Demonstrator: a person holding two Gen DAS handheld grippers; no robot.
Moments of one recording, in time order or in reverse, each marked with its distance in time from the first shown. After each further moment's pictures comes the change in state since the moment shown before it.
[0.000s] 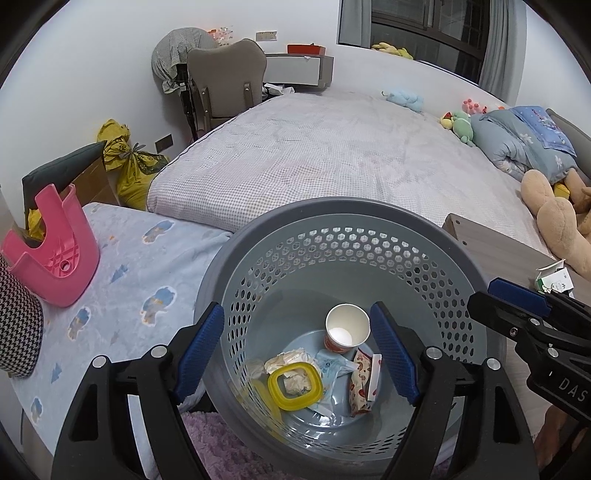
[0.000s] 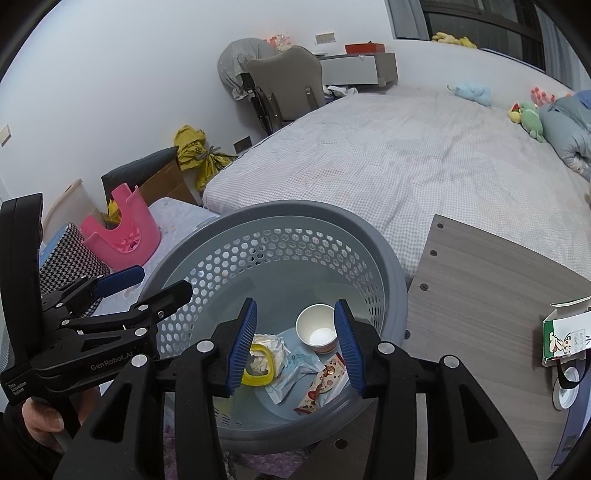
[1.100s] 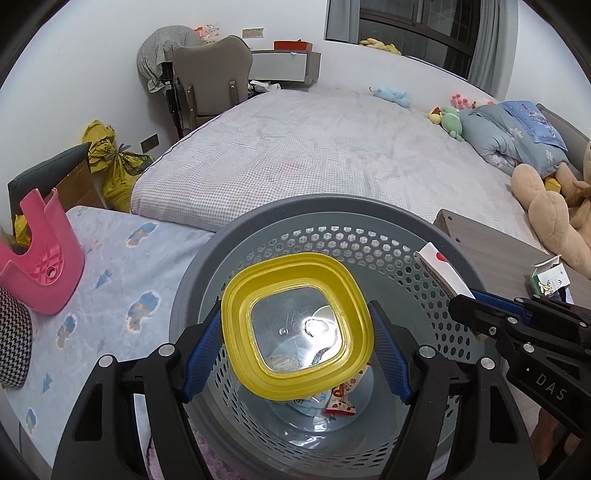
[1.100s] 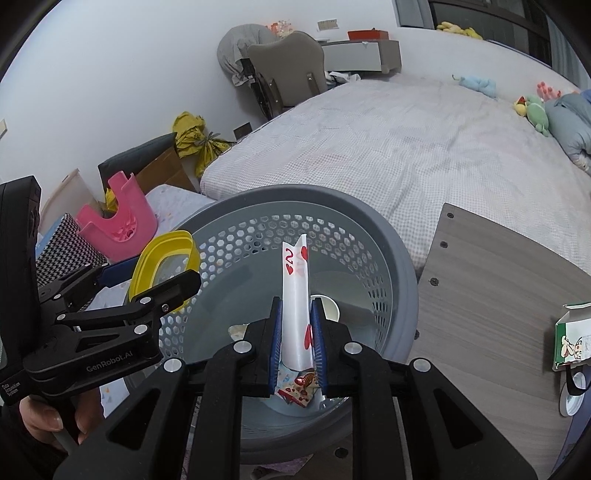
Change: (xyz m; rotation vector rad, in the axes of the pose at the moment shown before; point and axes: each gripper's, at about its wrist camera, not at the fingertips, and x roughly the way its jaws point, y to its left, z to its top) left arm 0.014 -0.005 0.006 0.025 0.012 -0.046; right arm 0.016 -0.001 0.000 -0.006 0.055 0.003
